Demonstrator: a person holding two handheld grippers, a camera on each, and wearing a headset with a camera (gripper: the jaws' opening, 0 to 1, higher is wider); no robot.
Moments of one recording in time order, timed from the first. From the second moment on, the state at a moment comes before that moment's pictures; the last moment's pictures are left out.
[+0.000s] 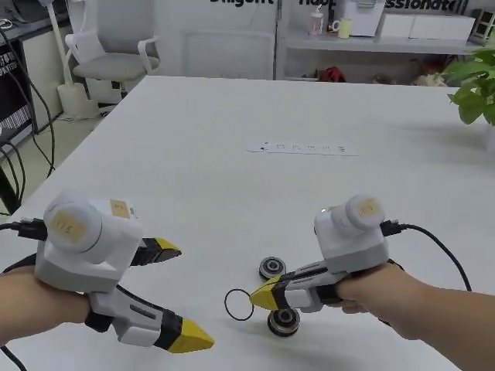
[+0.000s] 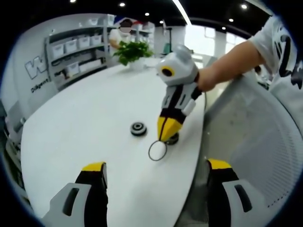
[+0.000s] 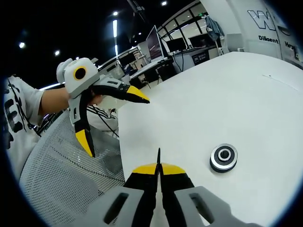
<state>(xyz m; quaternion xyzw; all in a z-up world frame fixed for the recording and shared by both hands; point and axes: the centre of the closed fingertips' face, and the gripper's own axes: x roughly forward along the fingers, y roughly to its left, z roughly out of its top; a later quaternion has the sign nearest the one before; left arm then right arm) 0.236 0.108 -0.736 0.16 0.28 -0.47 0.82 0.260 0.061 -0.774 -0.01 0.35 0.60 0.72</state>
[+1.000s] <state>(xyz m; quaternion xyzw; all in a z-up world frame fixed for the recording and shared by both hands) 0.229 0.111 -0.747 0.20 0.30 -0.47 0.81 0.265 0.055 -0.784 -0.07 0.33 0.59 0.74</state>
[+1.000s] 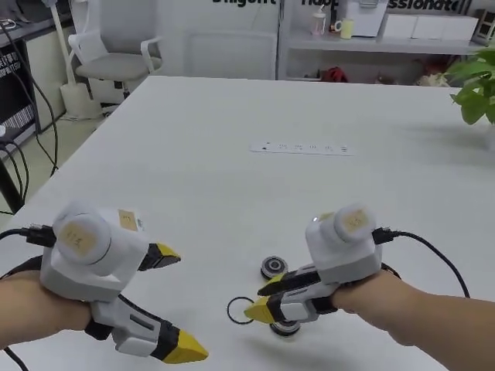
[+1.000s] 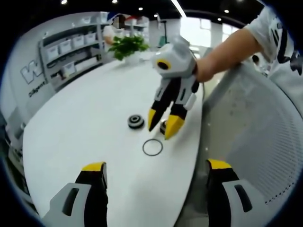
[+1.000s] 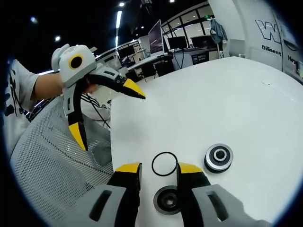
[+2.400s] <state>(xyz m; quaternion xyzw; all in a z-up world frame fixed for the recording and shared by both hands) 0.257 0.065 -0.738 0.20 0.28 -0.50 0.80 0.272 -0.001 -0.755 -0.06 0.30 0.58 0.76</state>
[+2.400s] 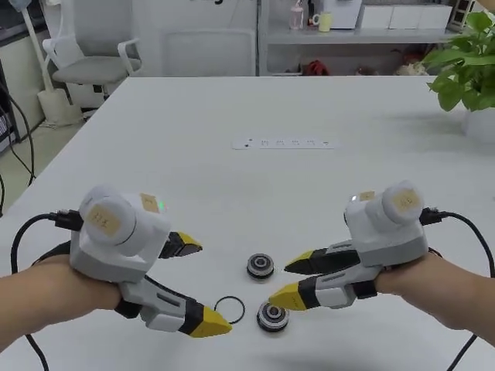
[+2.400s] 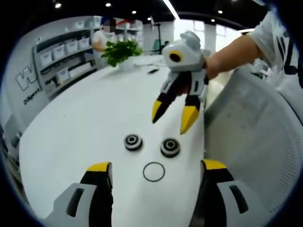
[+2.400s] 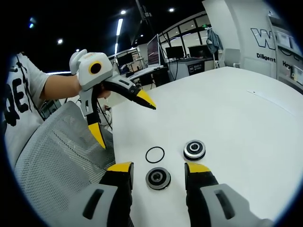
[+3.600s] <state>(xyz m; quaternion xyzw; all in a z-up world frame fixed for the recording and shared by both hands) 0.253 0.020 -0.767 0.19 0.30 -0.53 0.76 0.254 -0.013 -0.795 -0.11 0.32 0.59 0.73</state>
